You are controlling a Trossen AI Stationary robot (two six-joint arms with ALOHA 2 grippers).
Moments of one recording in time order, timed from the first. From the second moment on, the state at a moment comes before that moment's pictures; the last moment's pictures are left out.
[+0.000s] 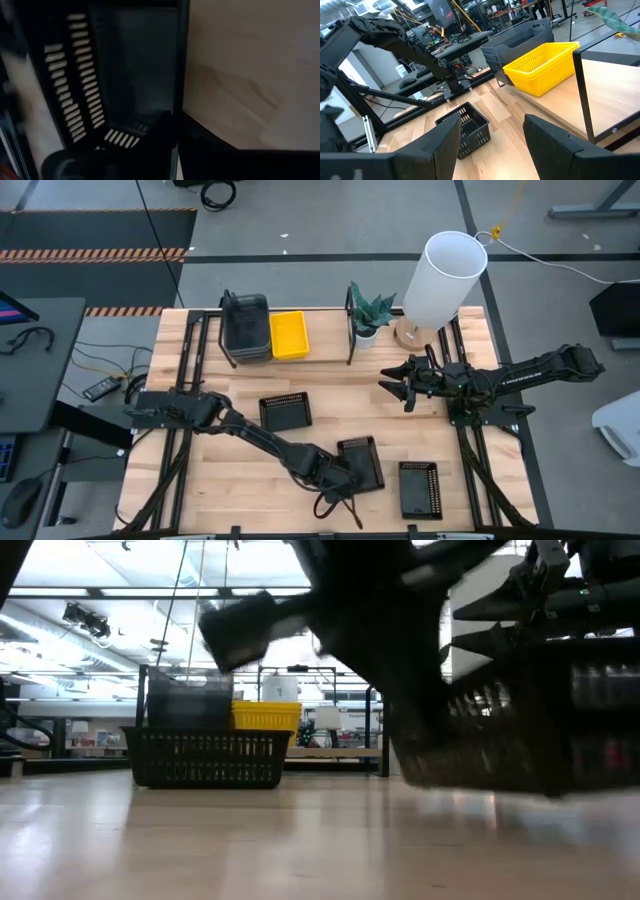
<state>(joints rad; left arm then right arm) -0.45 2.31 1.94 -0.75 -0.35 0.99 0.06 0.72 0.13 0.55 0.29 0.42</state>
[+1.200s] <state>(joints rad) -0.44 2.14 1.89 -1.55 -0.51 -0.38 0.06 0.72 0.13 0.55 0.29 0.42</state>
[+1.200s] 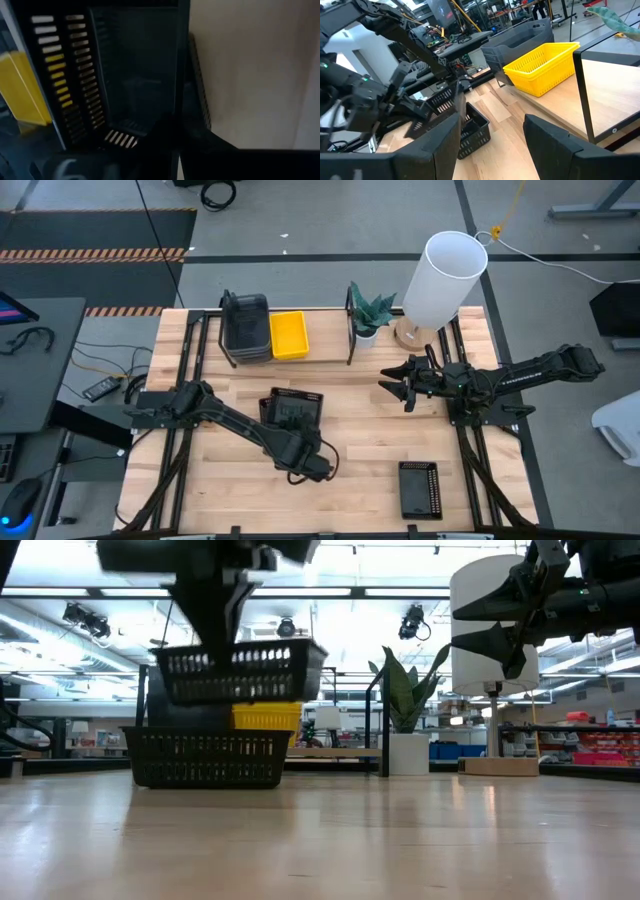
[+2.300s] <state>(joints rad) -0.37 2.13 1.80 -1.39 -0.36 -0.56 0.06 0.72 0.13 0.55 0.29 0.42</state>
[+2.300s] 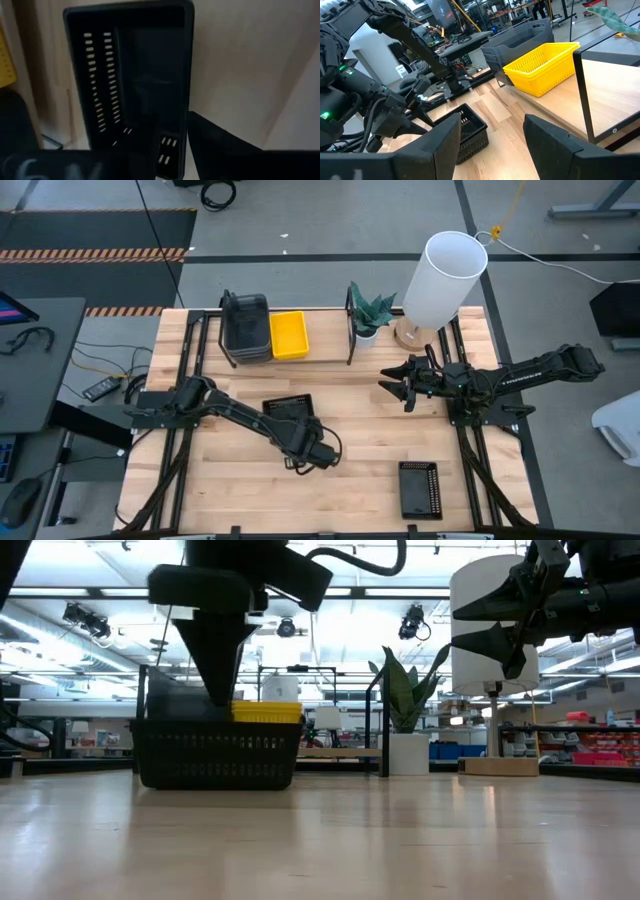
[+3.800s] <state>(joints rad) -0.31 2.54 2.17 -0.05 0.07 0.87 0.06 0.73 0.13 0.55 0.29 0.42</state>
